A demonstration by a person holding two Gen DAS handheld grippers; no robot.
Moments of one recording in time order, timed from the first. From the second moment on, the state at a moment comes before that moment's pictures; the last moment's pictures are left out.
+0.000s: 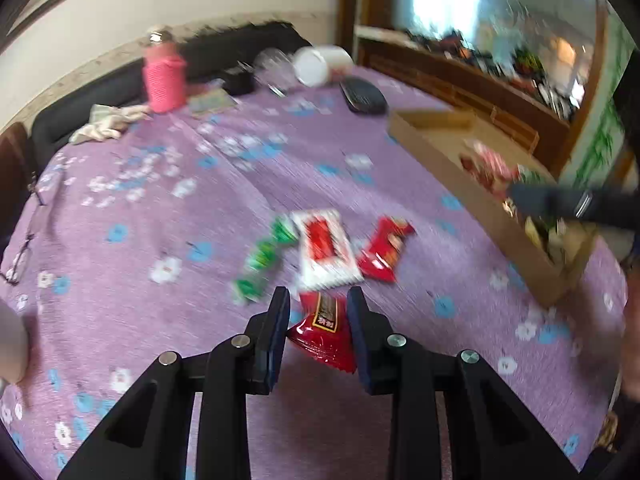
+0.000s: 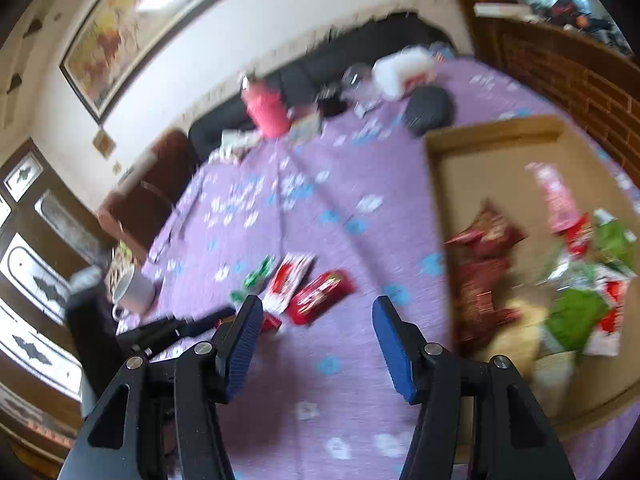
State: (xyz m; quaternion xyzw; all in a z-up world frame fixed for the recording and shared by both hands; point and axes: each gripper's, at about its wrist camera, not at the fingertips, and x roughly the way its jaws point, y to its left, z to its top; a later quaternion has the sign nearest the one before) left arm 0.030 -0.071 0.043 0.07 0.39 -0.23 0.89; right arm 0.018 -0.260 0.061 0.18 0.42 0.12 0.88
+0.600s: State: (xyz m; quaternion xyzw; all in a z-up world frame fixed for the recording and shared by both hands) left arm 0.047 -0.025 0.059 0.01 0.41 -0.22 0.89; right arm 0.090 -0.202 0.013 0.07 0.49 0.02 0.87
